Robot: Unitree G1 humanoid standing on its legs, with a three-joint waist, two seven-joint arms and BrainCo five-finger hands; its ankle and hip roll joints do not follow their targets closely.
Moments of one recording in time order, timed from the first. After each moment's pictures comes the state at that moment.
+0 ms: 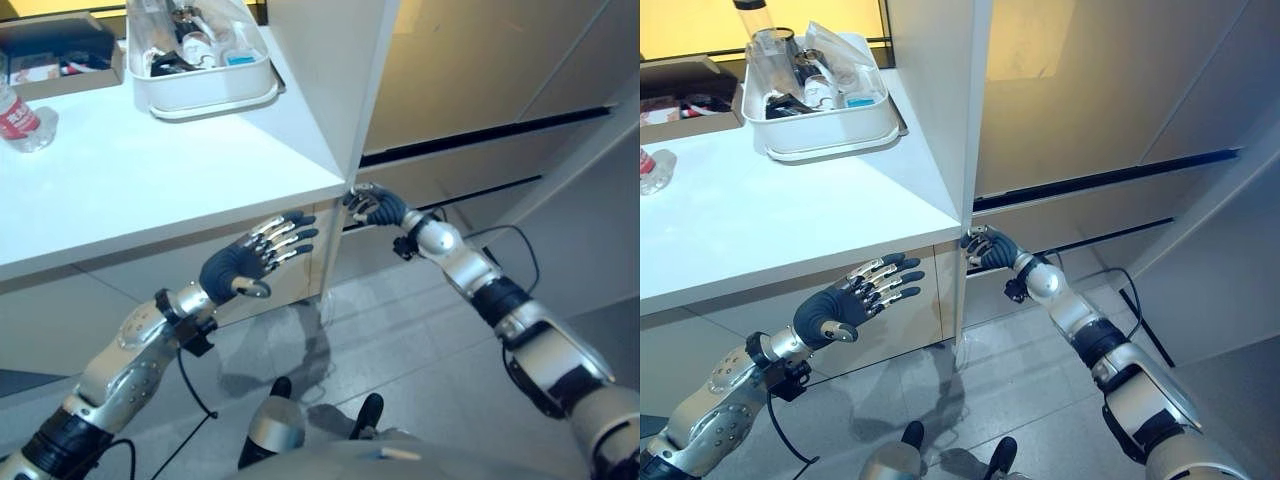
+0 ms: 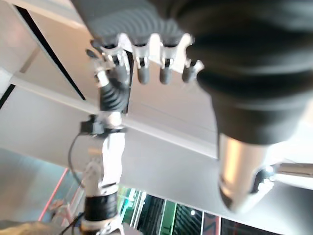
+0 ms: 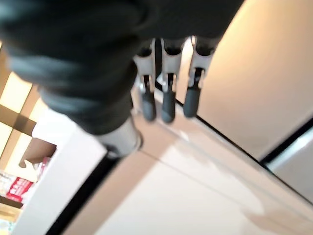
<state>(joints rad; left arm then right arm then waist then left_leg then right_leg) 0.07 0.85 -0.26 -0.33 -1.02 -0.12 -0.51 -0.62 -0.44 0.57 0.54 0.05 -0.17 0.11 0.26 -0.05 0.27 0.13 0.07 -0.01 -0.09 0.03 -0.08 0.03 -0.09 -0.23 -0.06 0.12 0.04</state>
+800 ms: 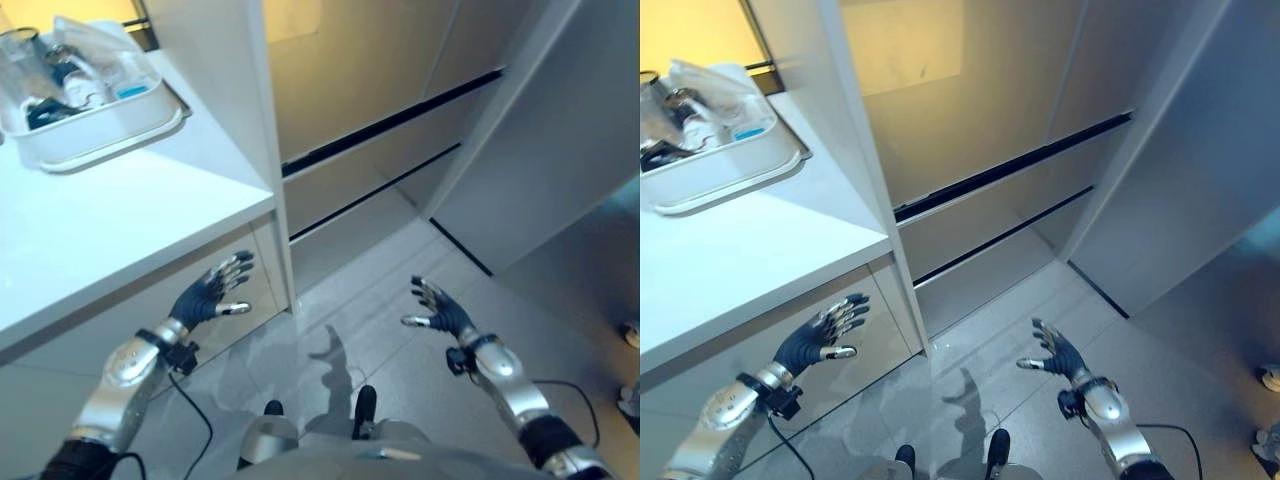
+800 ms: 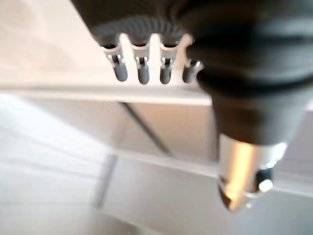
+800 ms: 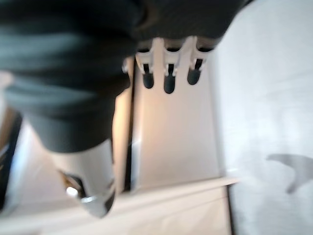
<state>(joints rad) 0.19 0.62 -0.15 0.34 -0.43 -0.29 -0.32 0.11 -0.43 0.24 0.53 0.20 -0.21 0.14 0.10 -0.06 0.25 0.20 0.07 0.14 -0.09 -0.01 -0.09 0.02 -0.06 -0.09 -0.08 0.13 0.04</state>
